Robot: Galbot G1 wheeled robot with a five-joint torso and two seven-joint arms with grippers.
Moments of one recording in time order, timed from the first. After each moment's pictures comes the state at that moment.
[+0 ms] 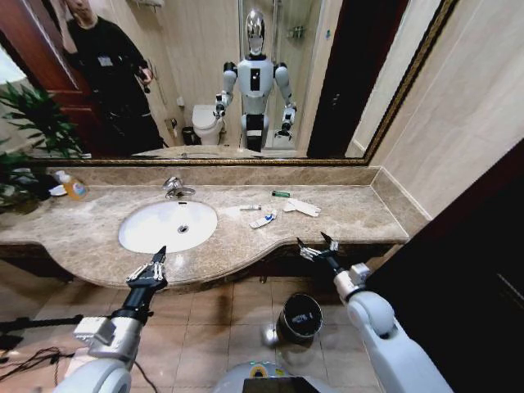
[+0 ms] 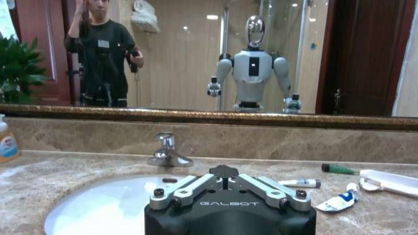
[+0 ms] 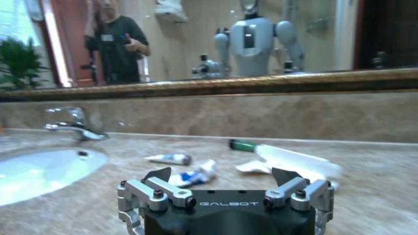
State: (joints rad) left arm 1.83 -1.36 -0.81 -2.47 -0.37 0.17 0.05; right arm -1.28 1.14 0.41 2.01 0.43 -0.20 -0.04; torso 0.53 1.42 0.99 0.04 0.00
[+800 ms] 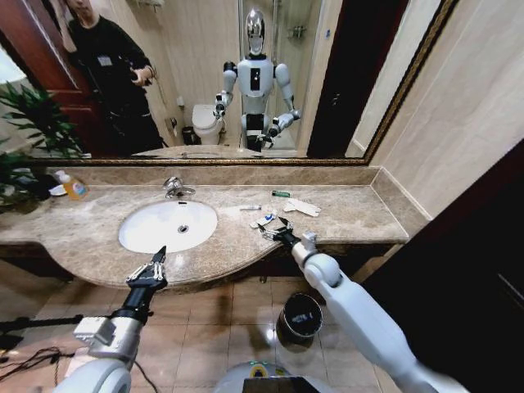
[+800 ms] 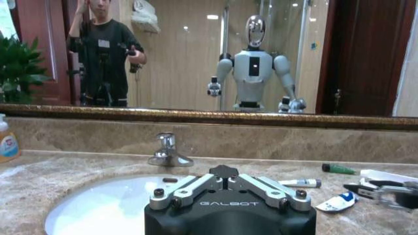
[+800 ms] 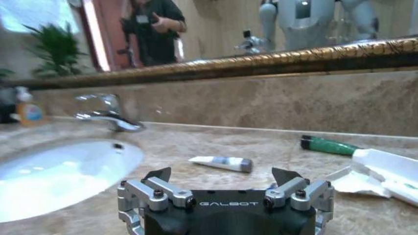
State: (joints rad) left arm 1.83 -1.36 -0.81 -2.47 -0.37 0.17 0.05; right arm -0.79 1.14 -0.01 1.67 0.58 -0.24 0.08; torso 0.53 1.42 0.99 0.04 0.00
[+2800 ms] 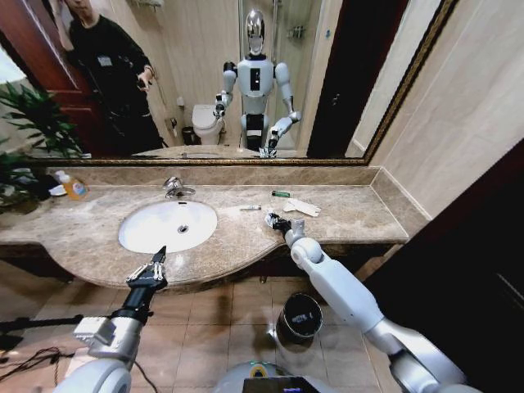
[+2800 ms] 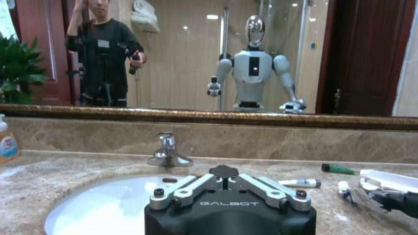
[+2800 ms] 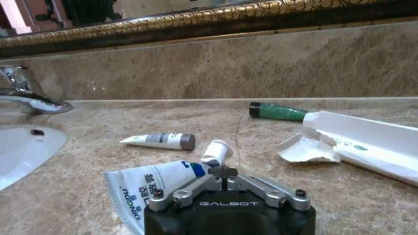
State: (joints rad) left arm 1.83 -1.36 -0.81 -2.47 -0.37 0.17 0.05; right arm -0.67 1.18 -0.08 1.49 0.67 -0.28 0.26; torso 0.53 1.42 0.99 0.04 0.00
